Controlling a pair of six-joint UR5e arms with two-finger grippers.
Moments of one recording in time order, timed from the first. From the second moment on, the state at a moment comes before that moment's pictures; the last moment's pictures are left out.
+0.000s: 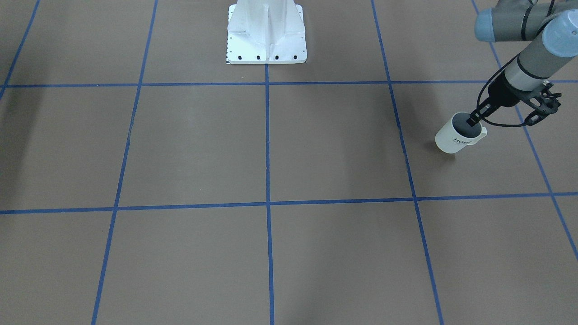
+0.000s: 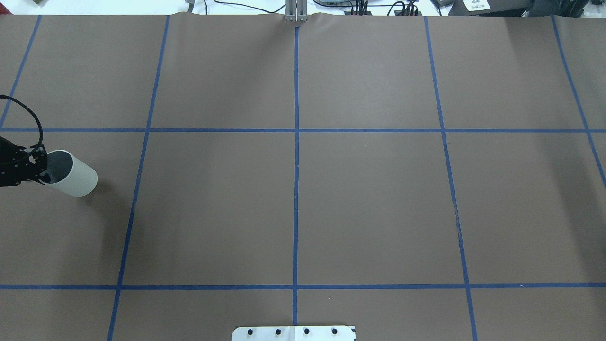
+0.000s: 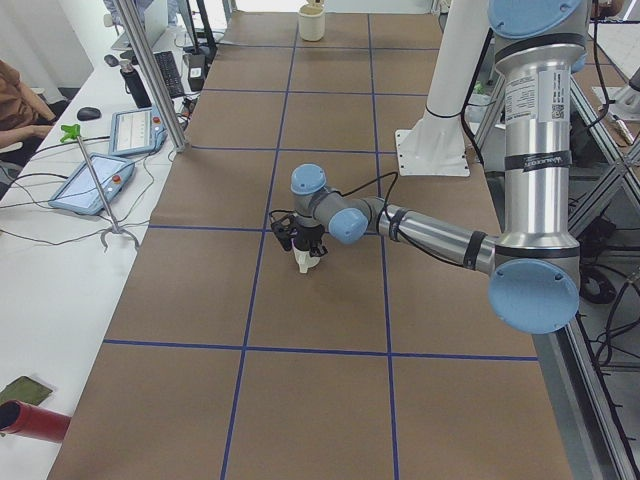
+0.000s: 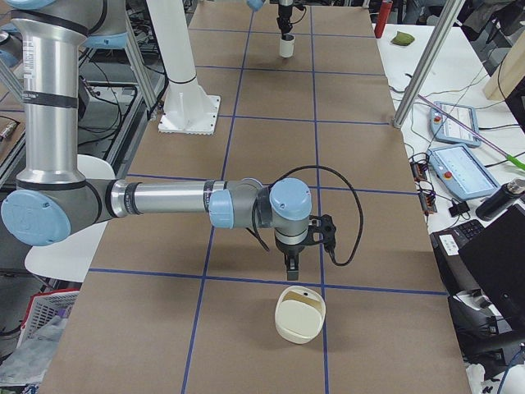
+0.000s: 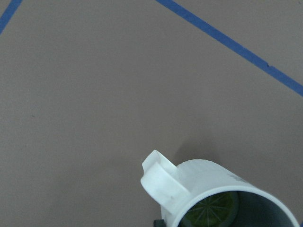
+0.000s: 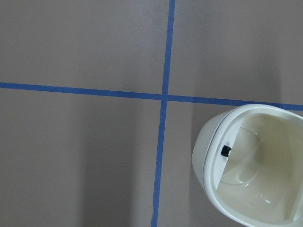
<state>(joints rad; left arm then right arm) -0.99 -1.49 -1.89 -1.89 -2.22 -1.36 1.62 -1.65 1.74 -1.57 2.37 -0.05</state>
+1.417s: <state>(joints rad) -1.14 -1.84 -1.92 -1.42 -2.23 -1.22 1.50 -1.44 1.80 -1.53 2.47 0.07</state>
